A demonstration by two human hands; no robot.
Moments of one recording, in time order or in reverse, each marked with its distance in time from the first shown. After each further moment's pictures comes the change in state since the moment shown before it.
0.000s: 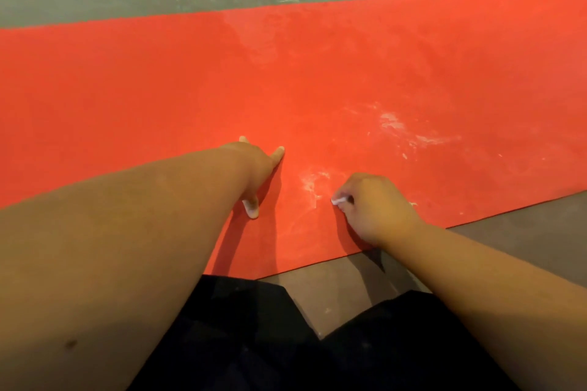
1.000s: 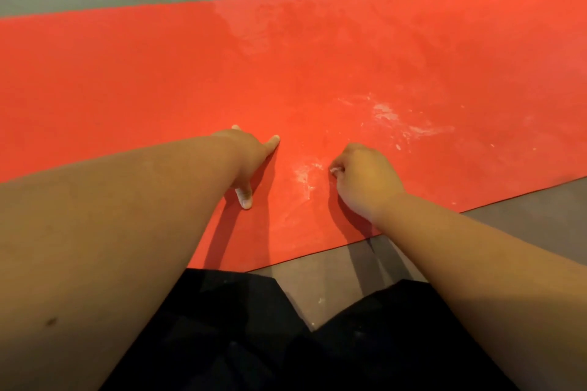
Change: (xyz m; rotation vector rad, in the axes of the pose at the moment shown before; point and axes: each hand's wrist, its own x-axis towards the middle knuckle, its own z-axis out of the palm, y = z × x) left_hand -0.005 0.002 -0.005 -0.002 0.009 -0.007; right_hand 0.023 0.002 0.001 -0.030 0.091 0.080
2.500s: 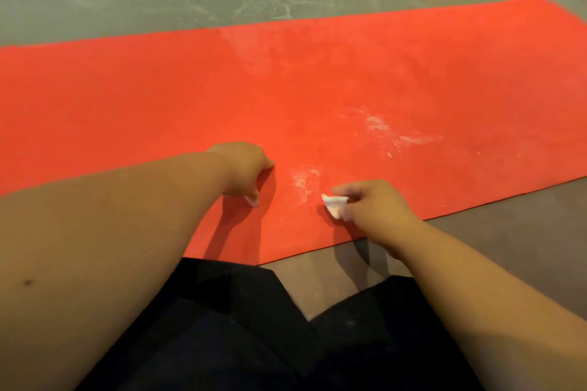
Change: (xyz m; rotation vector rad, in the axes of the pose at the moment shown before) left_hand -0.020 -0.001 0.011 -0.152 0.215 0.072; right_hand -0.057 -0.007 -0.022 0.598 -0.154 0.275
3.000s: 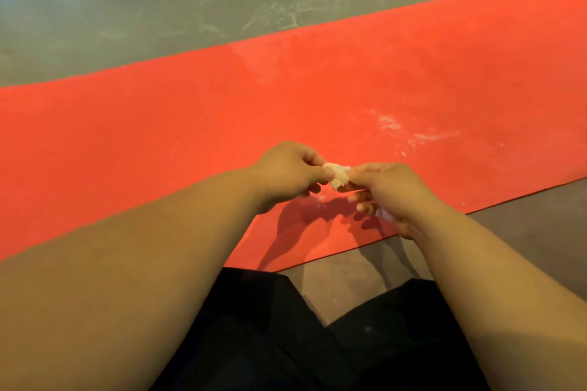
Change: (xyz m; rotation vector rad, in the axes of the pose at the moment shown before) left_hand -0.019 0.052 -0.013 -1.186 0.181 -0.005; right_hand 0.005 -0.022 -0.011 0.620 -0.041 0.135
